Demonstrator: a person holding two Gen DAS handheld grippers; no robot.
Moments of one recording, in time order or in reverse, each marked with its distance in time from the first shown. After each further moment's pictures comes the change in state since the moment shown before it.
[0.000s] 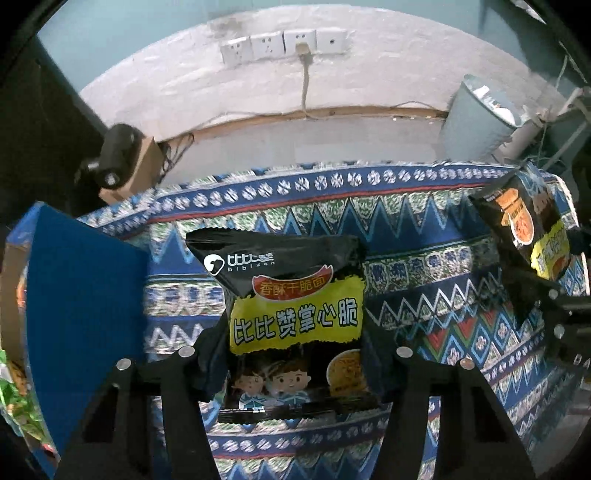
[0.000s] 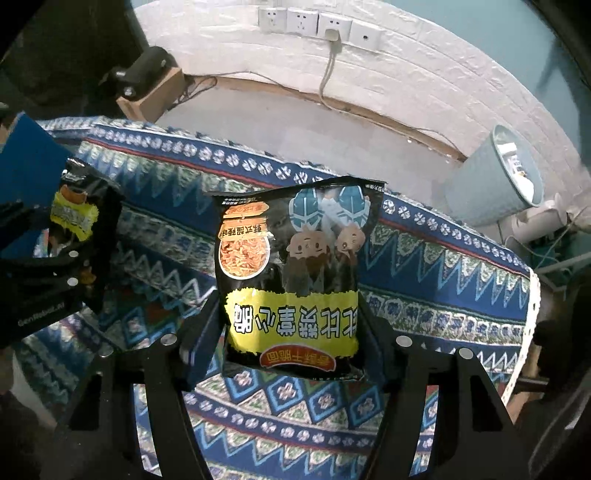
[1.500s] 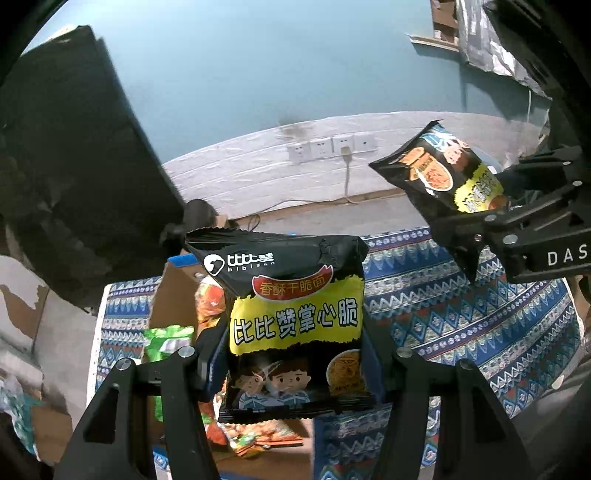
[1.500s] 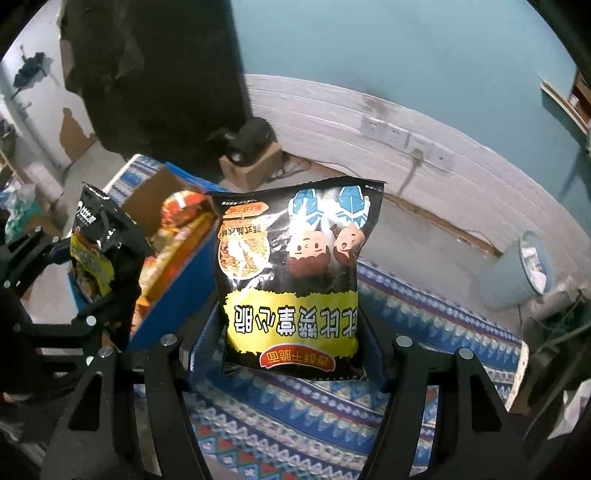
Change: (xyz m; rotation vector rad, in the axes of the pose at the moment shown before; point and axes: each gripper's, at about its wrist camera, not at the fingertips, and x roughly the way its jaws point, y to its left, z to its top) left arm -0.189 0.124 -0.089 0.029 -0.352 0.094; right arm -0.162 0.162 0.035 -0.171 -0.257 0.170
